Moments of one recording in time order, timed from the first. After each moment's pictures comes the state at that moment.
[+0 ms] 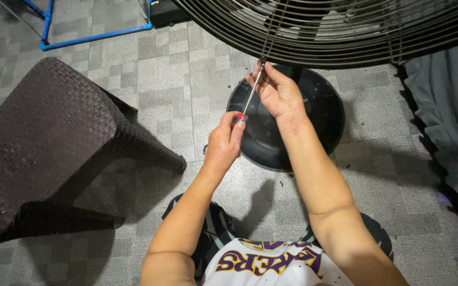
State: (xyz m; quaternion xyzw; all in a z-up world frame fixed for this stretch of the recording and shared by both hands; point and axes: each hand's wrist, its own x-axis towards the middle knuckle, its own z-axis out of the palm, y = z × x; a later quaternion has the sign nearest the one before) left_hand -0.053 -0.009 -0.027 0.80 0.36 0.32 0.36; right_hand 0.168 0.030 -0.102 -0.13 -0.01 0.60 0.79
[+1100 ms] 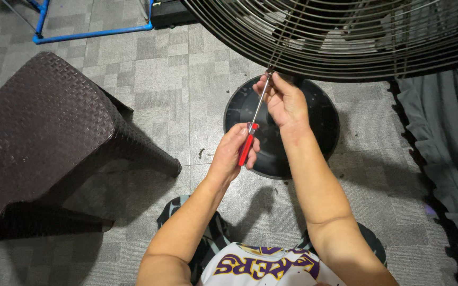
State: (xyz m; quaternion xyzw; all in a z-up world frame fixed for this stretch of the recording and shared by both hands) left_hand -0.049 -0.007 -0.056 0.42 0.23 0.27 0.84; right_hand 0.171 0.024 -0.103 -0.22 -0.06 0.54 0.81
